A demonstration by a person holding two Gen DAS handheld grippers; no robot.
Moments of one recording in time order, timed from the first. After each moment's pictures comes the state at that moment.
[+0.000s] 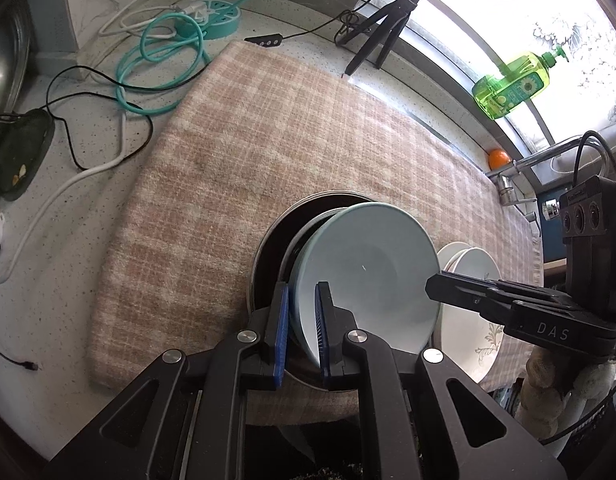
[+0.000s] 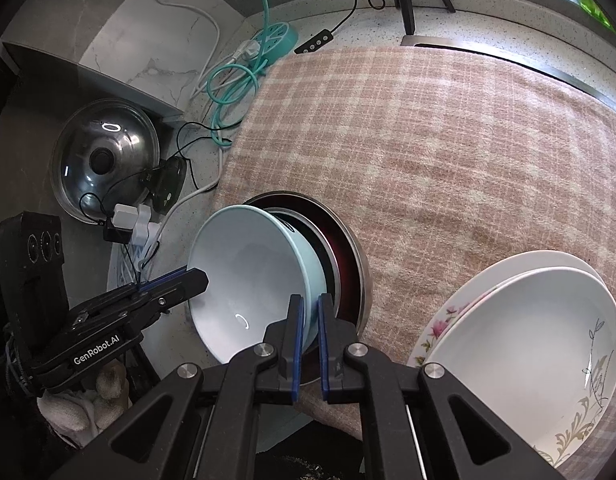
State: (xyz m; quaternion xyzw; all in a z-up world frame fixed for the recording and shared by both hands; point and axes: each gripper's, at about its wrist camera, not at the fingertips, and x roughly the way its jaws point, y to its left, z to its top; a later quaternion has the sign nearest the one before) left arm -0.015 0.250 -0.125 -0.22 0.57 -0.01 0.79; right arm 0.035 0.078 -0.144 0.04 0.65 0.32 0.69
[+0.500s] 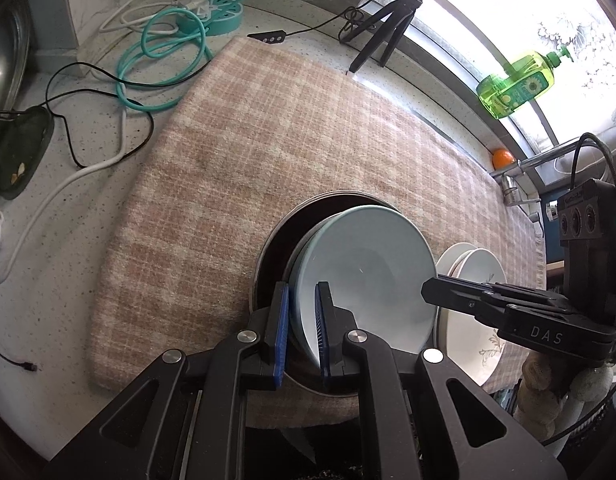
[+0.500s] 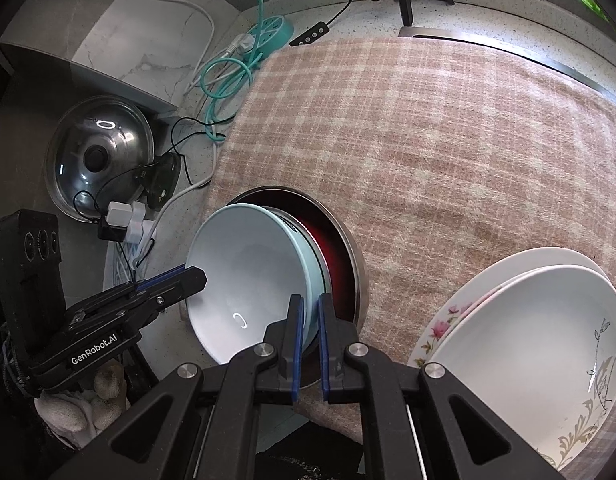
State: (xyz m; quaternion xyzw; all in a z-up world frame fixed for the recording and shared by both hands) left arm -0.012 0.251 -0.129 -0.22 0.57 -0.01 0.79; right arm 0.039 0.080 -0.156 0.04 0.66 0.31 0.69
